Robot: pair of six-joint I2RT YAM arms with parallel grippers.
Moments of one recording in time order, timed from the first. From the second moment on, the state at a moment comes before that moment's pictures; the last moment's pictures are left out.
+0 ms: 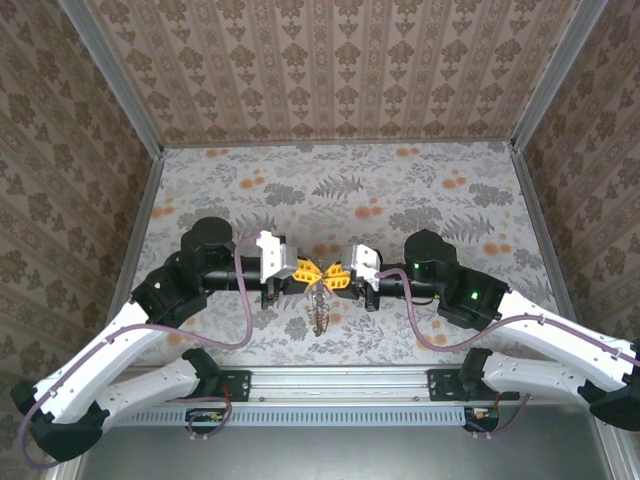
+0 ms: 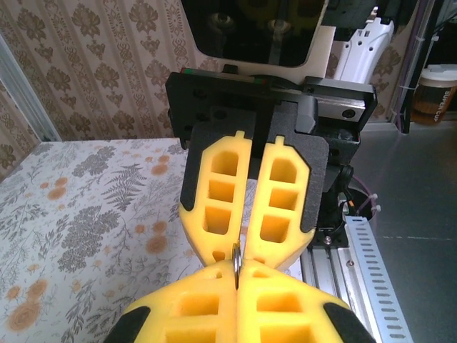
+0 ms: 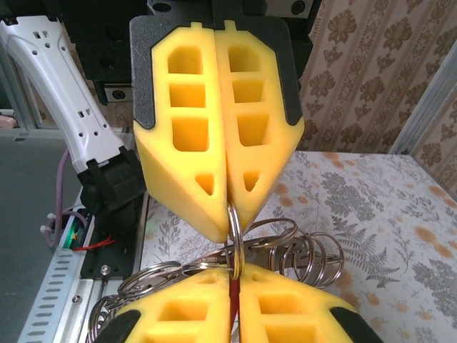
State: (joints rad) left arm -0.86 0.83 1.00 -0.46 0.69 0.26; right arm 0.96 0.95 0.92 -0.20 -0.37 -0.26
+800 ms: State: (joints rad) left arm -0.84 0.82 0.96 -0.36 0.75 0.19; right arm 0.95 0.97 0.92 -0.17 -0.40 -0.25
